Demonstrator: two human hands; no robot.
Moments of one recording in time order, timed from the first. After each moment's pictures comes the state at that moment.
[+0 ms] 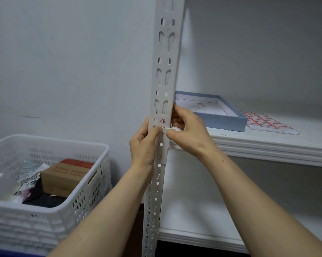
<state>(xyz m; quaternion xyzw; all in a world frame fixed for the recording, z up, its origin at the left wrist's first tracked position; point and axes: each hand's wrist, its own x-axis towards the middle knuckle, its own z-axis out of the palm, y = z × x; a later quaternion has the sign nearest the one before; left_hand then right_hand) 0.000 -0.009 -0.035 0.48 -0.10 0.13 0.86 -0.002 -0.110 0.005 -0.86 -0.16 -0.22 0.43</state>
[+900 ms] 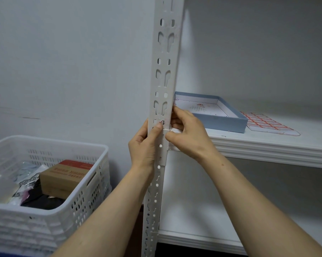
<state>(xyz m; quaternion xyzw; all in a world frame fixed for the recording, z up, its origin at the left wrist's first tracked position) -0.001 -0.012 -0.033 0.46 -0.10 0.14 0.87 -0.006 -0.109 0.005 -0.86 -0.16 -0.22 0.43</state>
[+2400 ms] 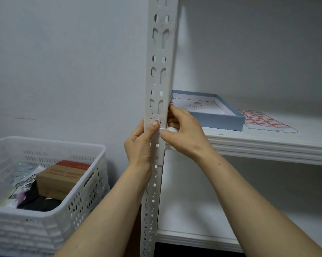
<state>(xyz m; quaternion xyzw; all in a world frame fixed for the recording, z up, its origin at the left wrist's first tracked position) 0.004 -0.013 -0.031 0.42 -0.06 0.12 0.90 -0.003 -0.109 0.004 -0.86 -0.16 -0.24 0.43</state>
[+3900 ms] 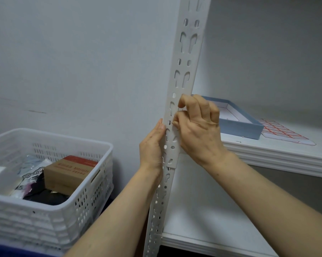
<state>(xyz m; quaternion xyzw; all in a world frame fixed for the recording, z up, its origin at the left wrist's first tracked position) 0.044 0.002 -0.063 0.40 -0.14 0.02 0.90 0.019 -0.099 0.000 -0.75 -0.21 -0.62 -0.10</state>
